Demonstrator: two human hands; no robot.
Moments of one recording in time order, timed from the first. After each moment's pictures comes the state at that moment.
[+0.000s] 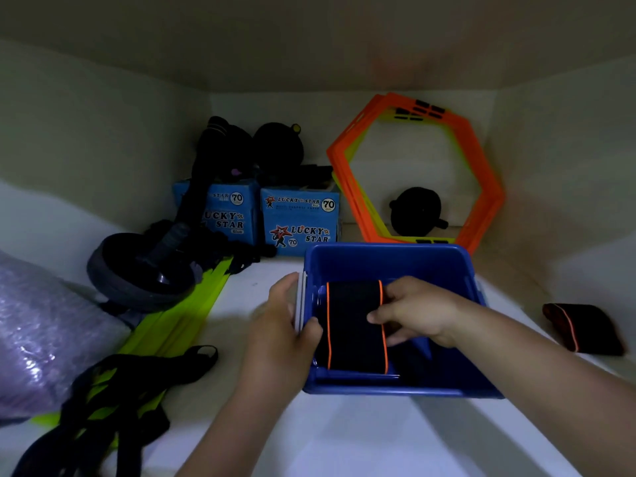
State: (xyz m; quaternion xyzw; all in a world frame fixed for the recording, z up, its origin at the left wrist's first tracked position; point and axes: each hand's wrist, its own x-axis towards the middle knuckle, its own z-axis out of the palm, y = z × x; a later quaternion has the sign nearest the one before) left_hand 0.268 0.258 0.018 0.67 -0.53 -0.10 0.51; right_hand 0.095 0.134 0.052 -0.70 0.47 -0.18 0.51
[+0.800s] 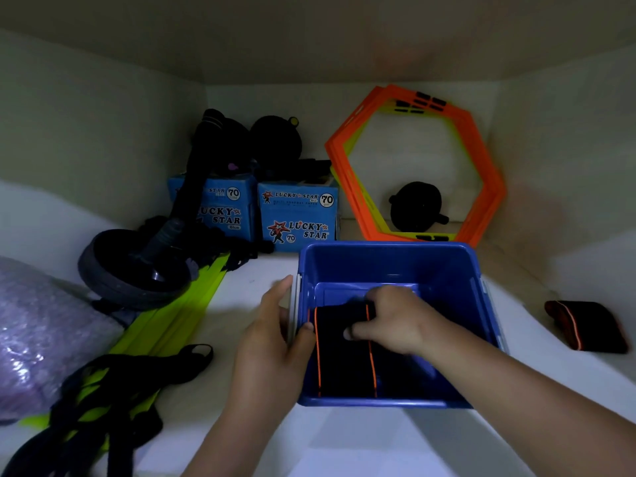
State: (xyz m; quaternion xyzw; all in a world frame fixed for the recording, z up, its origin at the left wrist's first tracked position) left_hand 0.271 0.266 -0.001 0.65 -0.53 -0.07 0.54; right_hand 0.112 0.145 0.041 -0.83 0.50 -0.12 0.22
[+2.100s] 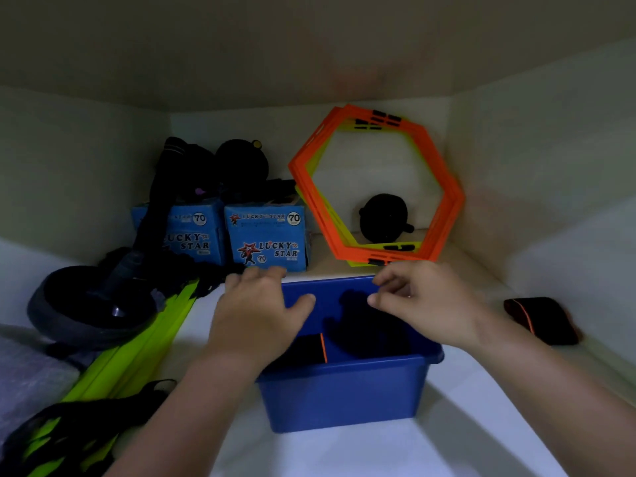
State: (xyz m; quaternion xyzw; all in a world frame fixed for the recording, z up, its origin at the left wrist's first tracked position) left_hand 0.251 0.224 0.079 0.77 -0.59 0.06 0.26; right_hand 0.026 0.144 0.080 -0.82 0.45 -0.31 0.18
